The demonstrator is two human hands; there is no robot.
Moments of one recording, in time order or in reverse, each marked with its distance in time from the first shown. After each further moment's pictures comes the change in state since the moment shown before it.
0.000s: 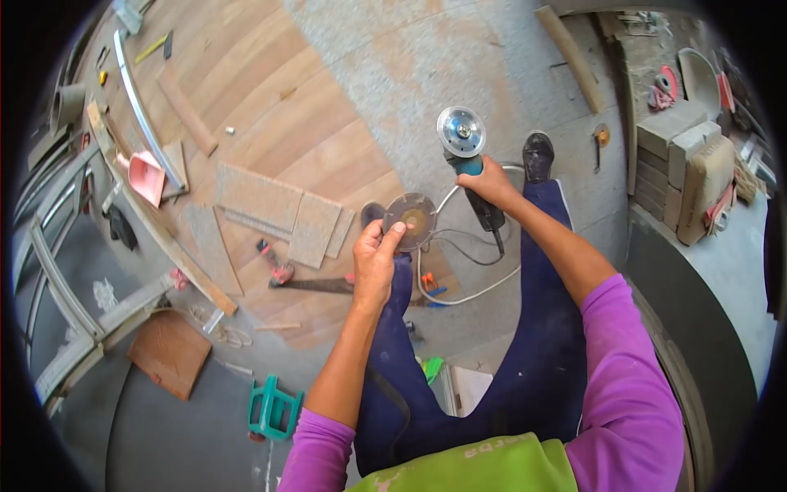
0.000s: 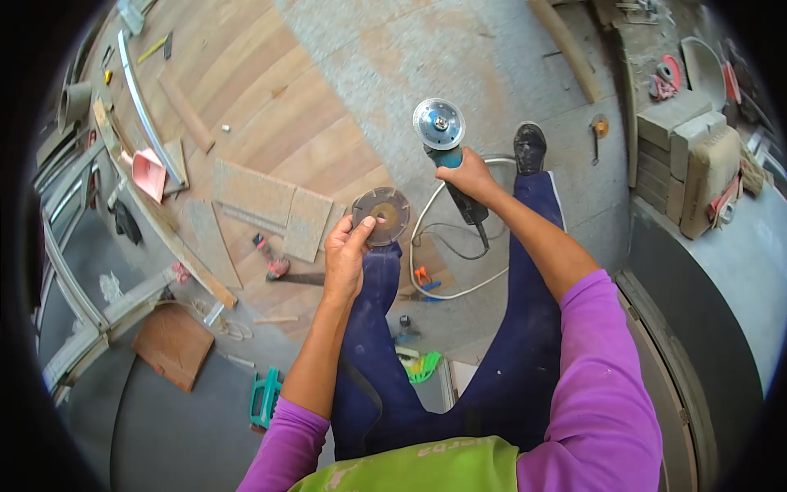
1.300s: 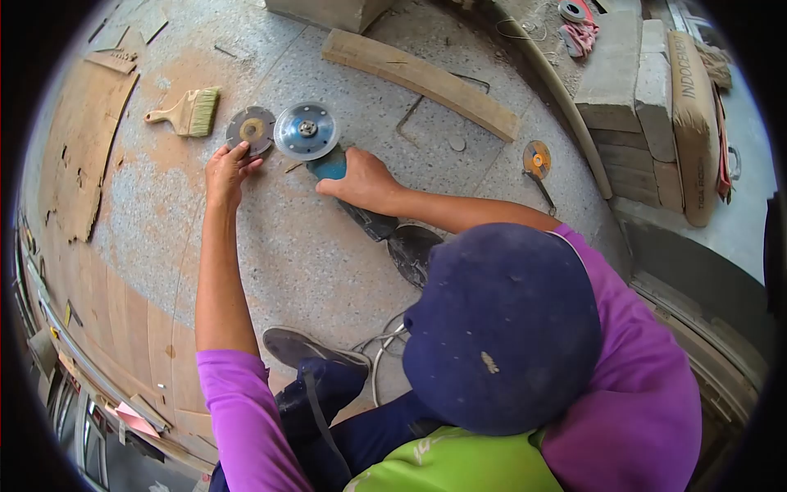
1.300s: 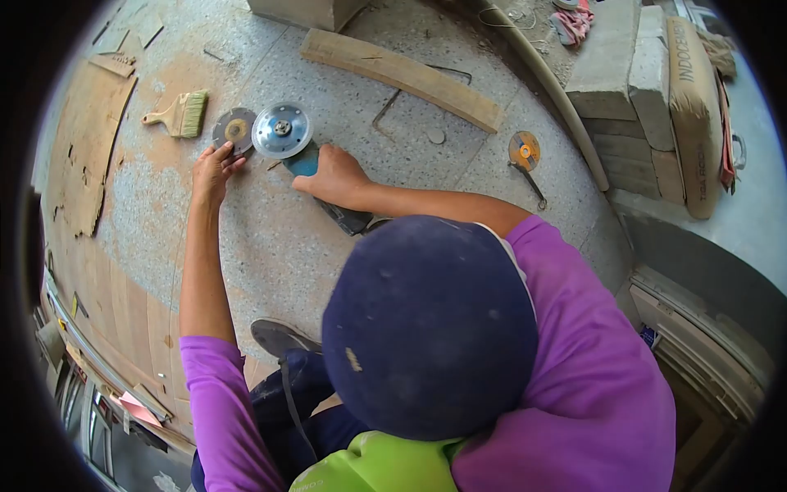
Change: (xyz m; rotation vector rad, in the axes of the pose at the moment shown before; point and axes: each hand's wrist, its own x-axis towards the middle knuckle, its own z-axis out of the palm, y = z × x) left_hand 0.639 0.009 0.306 0.511 -0.246 0.213; right_hand 0.352 0.140 -0.188 0.130 0.331 -0.133
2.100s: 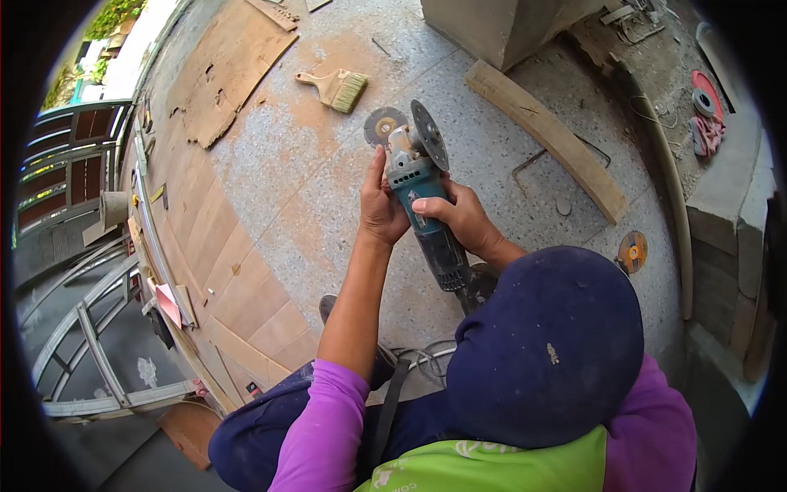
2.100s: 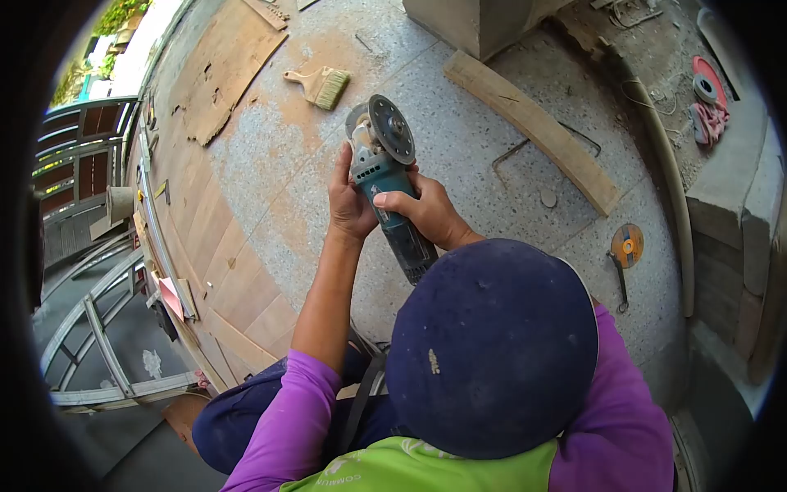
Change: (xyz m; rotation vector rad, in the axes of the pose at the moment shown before) left_hand -0.141 0.005 0.114 -0.767 -0.335 0.084; right_hand -0.036 -0.020 -0.029 0.933 -0.441 -0.197
